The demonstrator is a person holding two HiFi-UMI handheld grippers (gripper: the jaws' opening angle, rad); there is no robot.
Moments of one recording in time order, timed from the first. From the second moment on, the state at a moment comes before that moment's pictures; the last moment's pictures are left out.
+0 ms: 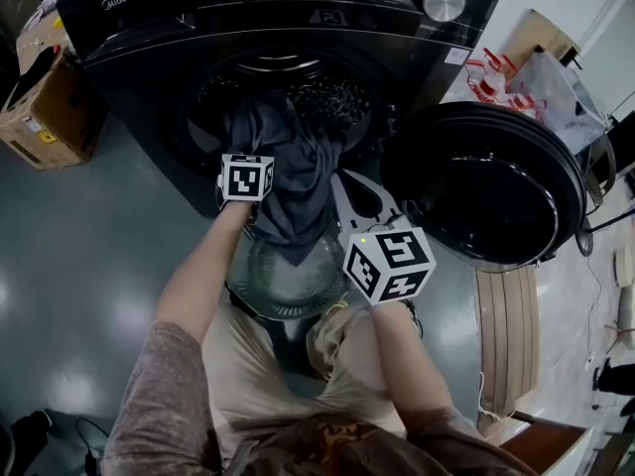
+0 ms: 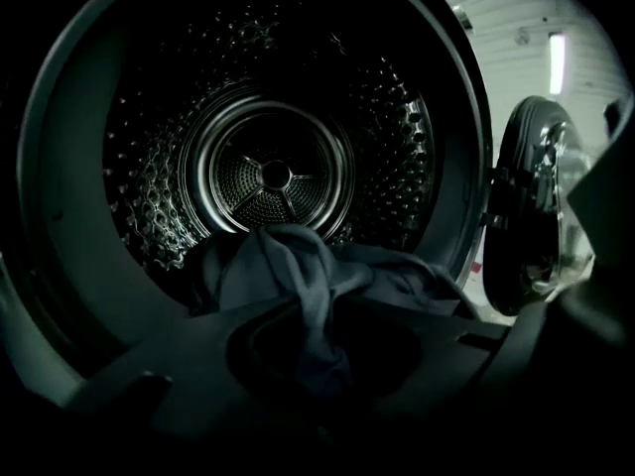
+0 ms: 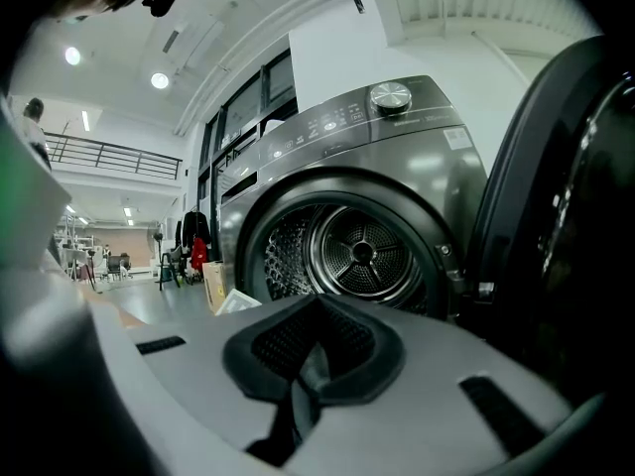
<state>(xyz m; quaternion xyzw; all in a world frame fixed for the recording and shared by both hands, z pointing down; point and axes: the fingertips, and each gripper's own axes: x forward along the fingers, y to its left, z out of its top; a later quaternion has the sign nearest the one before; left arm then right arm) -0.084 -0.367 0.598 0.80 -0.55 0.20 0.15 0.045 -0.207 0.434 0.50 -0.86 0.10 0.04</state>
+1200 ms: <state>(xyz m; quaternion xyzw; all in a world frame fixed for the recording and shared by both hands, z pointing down) -0.044 -0.139 0.545 0.89 -0.39 0.15 0.19 0.027 -0.211 0.438 0.50 -0.86 0.09 0.05</state>
